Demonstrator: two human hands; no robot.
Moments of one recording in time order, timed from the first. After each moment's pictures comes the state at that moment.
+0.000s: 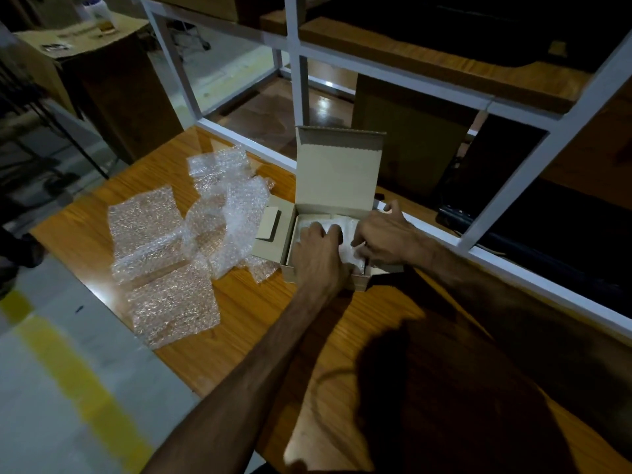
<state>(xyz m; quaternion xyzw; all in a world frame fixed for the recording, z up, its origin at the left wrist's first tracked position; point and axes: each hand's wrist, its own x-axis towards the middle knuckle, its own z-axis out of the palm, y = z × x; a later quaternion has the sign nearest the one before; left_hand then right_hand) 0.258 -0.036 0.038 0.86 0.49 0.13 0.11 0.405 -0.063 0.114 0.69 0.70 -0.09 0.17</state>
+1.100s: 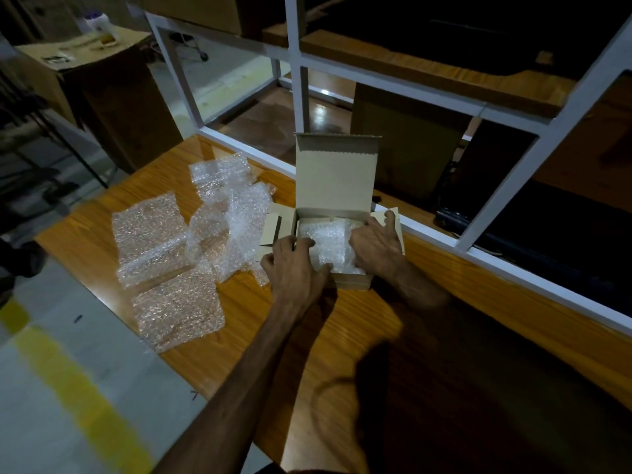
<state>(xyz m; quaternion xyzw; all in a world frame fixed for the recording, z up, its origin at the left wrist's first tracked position) 0.207 -0.037 0.031 0.80 0.54 0.18 0.17 0.390 -0.052 0.046 0.77 0.62 -0.01 0.14</state>
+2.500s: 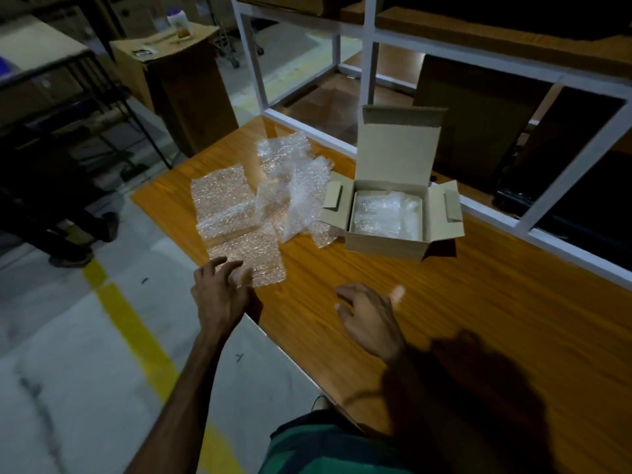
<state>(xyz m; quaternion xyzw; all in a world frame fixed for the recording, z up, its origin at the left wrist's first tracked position) -0.065 -0.050 -0.023 0.73 0.63 0.24 0.10 0.211 -0.182 -0.006 0.74 0.59 -0.27 -0.20</state>
